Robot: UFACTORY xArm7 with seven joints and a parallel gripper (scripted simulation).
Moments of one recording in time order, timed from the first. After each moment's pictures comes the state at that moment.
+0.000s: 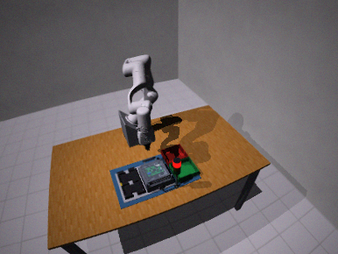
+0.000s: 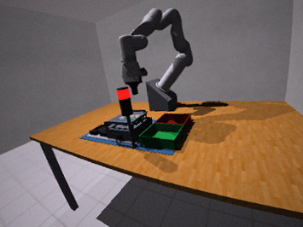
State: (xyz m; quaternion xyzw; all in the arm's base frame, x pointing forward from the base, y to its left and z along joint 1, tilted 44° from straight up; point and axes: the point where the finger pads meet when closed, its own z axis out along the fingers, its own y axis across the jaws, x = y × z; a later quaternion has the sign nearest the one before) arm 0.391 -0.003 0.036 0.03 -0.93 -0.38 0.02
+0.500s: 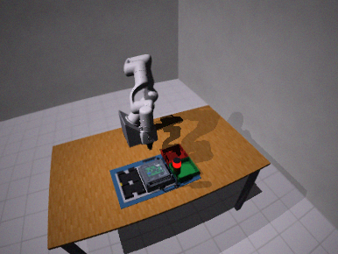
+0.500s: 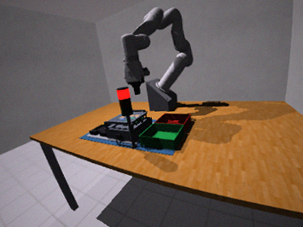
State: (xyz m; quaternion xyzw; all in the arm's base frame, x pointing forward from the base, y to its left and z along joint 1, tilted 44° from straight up) arm 0.390 0.008 0.047 0.03 -0.93 -0.38 0.02
